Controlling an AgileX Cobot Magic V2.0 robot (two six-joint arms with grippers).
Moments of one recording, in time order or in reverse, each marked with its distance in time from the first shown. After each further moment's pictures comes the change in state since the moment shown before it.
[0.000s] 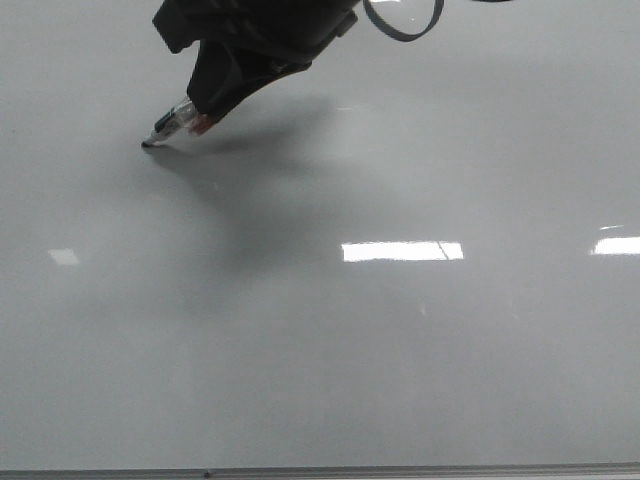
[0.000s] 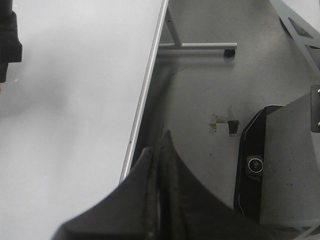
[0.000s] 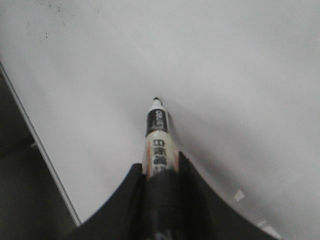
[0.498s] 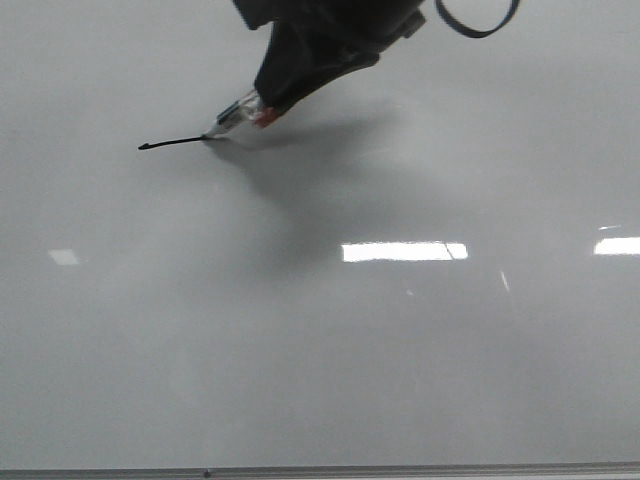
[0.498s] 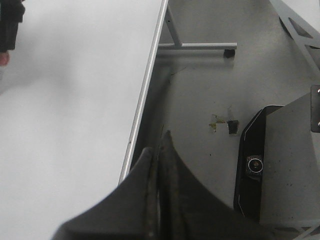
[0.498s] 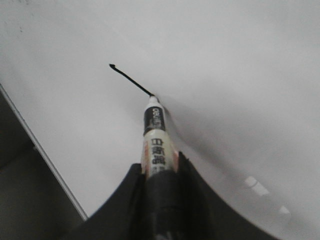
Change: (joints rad) left arm 0.000 0.000 0.000 0.000 0.000 -0.001; right arm -0.137 -0.110 0.115 0.035 0.058 0.011
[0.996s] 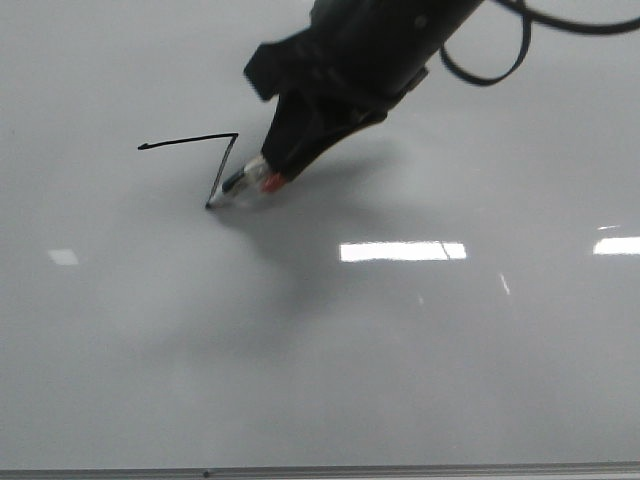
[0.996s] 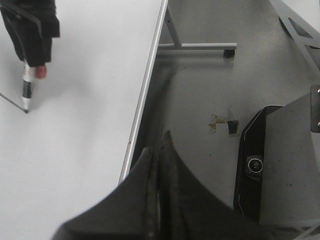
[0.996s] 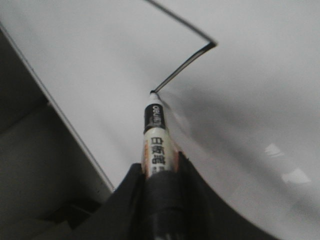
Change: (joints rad) left arm 0.000 0.000 0.000 0.000 0.000 0.000; right arm 0.056 0.074 0.035 -0.028 0.053 0.001
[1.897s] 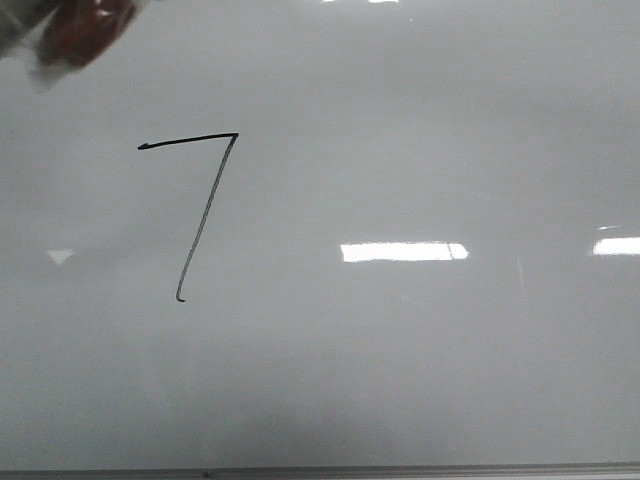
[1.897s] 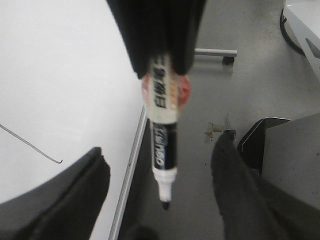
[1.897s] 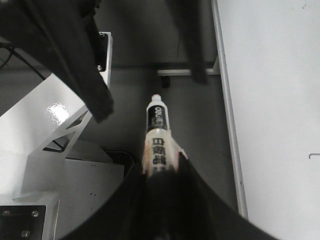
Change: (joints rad) left arm 0.000 0.243 0.000 -0.037 -0.210 -0.002; right arm 0.328 -0.418 0.007 -0.050 0.418 -0.117
